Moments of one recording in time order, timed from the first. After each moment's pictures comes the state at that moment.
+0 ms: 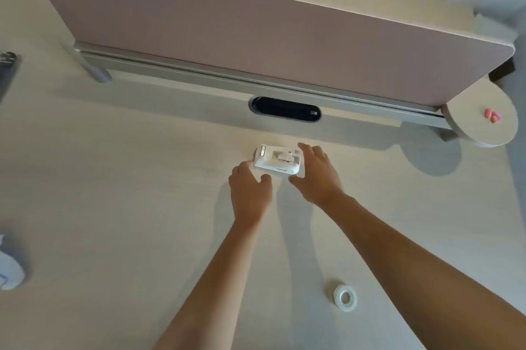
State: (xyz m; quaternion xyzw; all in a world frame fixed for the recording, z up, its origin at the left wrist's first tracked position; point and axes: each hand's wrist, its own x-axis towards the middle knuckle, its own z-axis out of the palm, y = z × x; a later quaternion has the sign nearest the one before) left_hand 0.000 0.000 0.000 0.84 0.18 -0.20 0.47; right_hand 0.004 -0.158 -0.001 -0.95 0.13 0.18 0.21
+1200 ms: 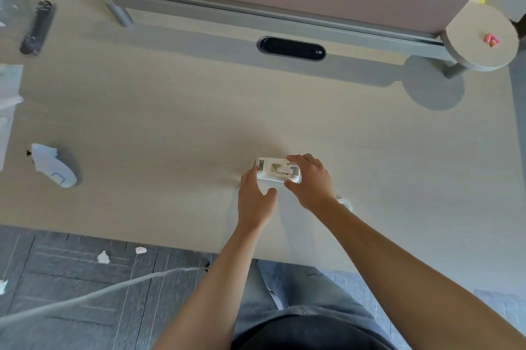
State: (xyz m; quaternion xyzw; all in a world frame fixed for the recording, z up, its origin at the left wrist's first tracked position) left_hand -0.198 0.045 -0.009 0.82 0.16 -0.25 0.48; right_hand -0.189 -0.111 -0.024 -0.94 0.10 0.16 0.27
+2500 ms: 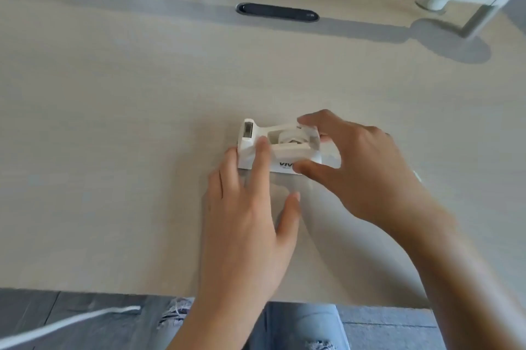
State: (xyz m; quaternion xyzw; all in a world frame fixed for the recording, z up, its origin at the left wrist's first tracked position) left_hand -0.278 0.062 -0.132 0.94 -0.11 0.09 0.30; right_hand -0.257 -0.111 -0.078 -0.98 -0.01 -0.05 0.19
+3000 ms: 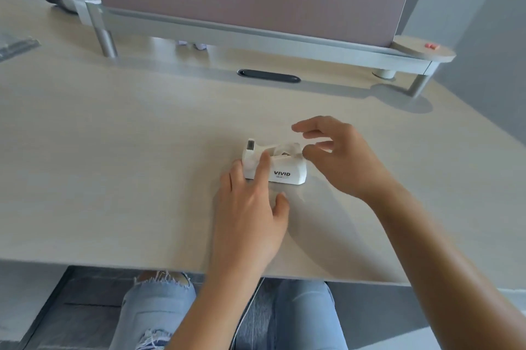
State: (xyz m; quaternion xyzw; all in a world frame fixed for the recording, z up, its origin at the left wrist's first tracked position) left_hand -0.281 0.064 -0.137 0.94 -0.13 0.14 0.29; right_hand -0.265 -0.113 -0.065 -0.92 -0.01 -0.13 0.37
